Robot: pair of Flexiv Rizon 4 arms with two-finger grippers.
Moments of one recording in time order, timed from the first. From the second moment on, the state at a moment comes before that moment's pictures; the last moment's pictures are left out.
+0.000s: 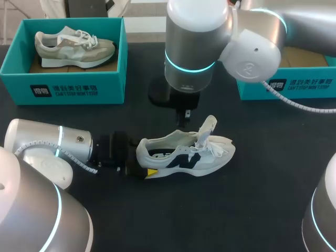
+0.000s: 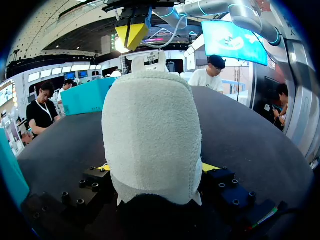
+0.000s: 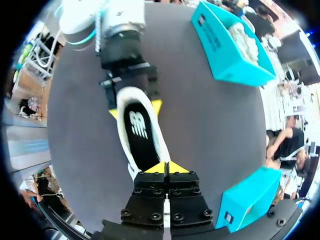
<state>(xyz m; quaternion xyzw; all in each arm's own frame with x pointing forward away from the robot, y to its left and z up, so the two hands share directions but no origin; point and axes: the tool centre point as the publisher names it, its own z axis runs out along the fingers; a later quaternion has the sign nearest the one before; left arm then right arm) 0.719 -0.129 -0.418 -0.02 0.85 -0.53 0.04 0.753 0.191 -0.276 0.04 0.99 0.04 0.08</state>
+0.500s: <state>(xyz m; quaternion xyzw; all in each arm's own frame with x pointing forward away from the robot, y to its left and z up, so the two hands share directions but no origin) 0.719 -0.129 -0.418 -0.02 0.85 -0.53 0.04 0.732 0.221 -0.357 0.00 1.00 0.06 0.04</state>
